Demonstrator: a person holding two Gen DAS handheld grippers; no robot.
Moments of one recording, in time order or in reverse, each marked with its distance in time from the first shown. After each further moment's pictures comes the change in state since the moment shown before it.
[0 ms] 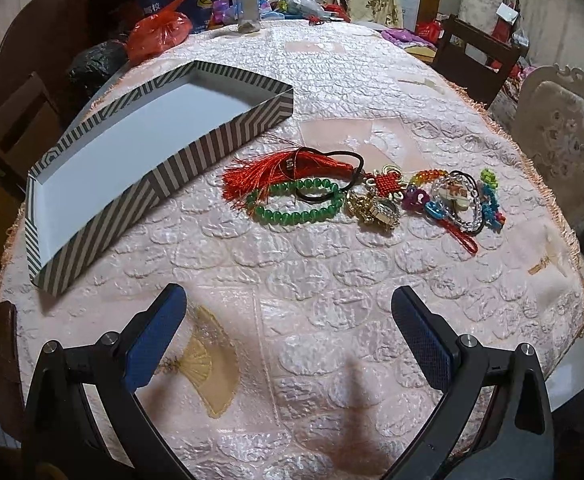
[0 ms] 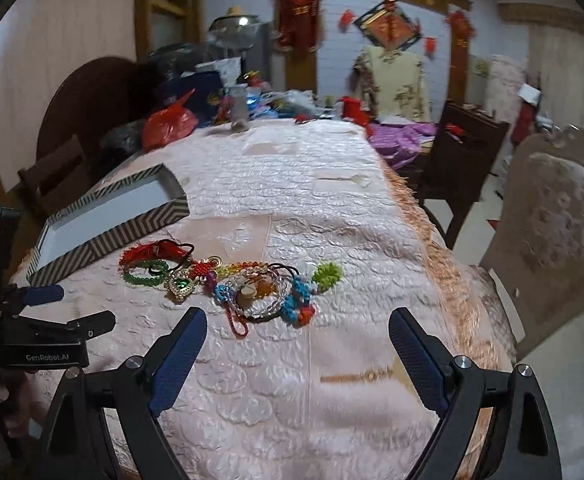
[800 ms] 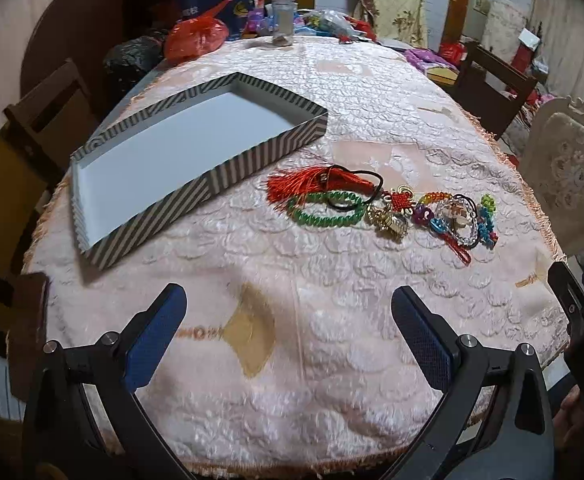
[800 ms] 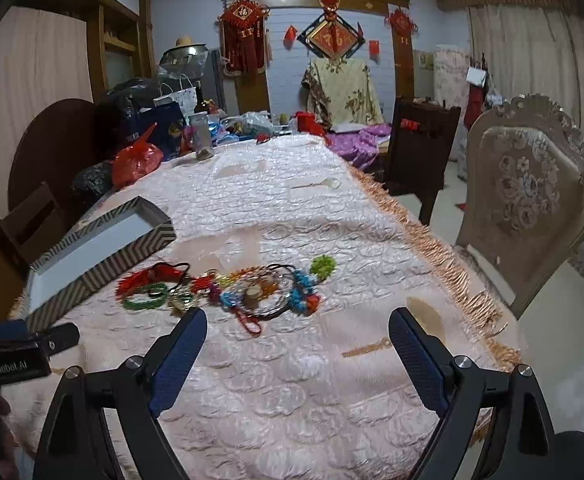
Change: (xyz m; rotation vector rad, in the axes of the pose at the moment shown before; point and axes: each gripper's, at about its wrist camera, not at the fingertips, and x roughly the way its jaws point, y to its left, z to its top) left arm -0.043 0.020 -0.006 -0.091 -0.030 0.023; right arm -0.018 0.031 -0.028 0.182 -0.095 -0.124
